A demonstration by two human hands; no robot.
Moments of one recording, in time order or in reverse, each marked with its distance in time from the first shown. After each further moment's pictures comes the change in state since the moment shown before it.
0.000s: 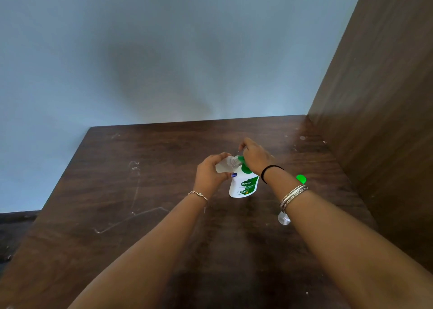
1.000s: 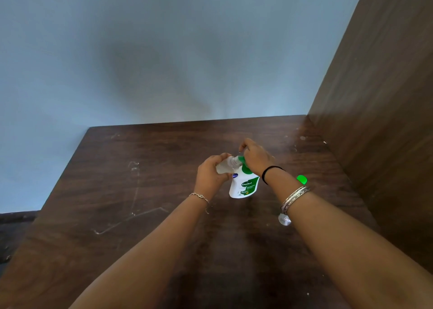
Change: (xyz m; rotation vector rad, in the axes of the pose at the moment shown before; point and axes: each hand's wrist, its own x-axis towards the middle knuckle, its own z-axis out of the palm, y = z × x) left_hand -0.001 0.001 0.001 -0.023 0.011 -0.018; right_hand -0.001 -0.001 0.000 0.034 -0.001 0.015
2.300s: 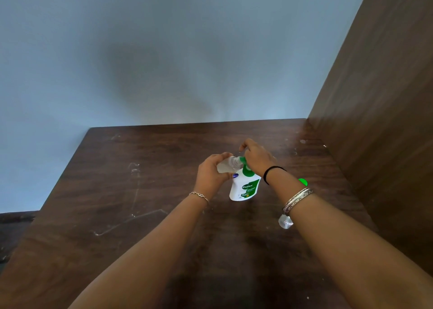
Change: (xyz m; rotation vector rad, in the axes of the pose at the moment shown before) left_hand 0.005 0.005 -0.005 -0.013 -0.001 0.040; right_hand 0.002 -0.005 -0.007 -0.011 -0.015 0.007
